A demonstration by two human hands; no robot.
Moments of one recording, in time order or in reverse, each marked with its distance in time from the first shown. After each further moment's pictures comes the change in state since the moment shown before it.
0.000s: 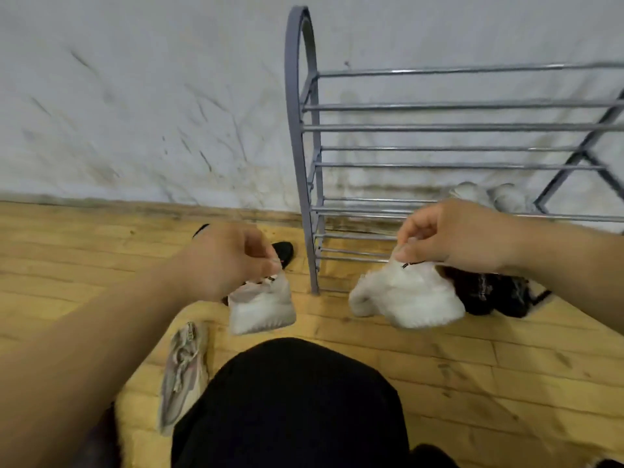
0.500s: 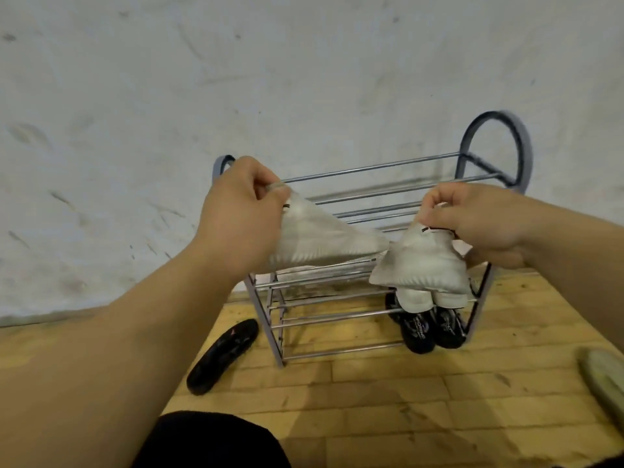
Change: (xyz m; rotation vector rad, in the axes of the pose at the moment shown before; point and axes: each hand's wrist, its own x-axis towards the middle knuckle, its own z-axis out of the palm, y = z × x) left_hand -0.036 0.229 -0.013 -0.220 0.570 0.364; right_hand -0.133 0.018 -0.129 0.344 0.446 0.077
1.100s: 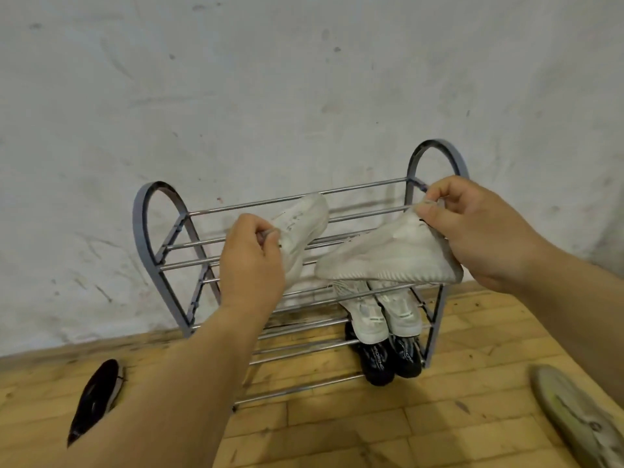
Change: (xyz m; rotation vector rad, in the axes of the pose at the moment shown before) left_hand 0.027 -0.031 0.142 -0.101 0.122 0.036; right_hand 0.014 0.039 -0.058 0.167 0.365 -0.283
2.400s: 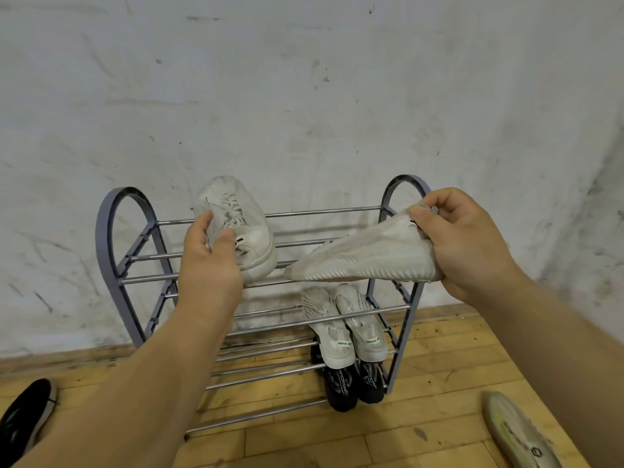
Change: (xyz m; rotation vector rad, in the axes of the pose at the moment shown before) left_hand 0.021 -0.002 -0.003 -0.693 0.016 -0.435; right_hand 0.016 -0.019 -0.003 0.200 0.195 -0.024
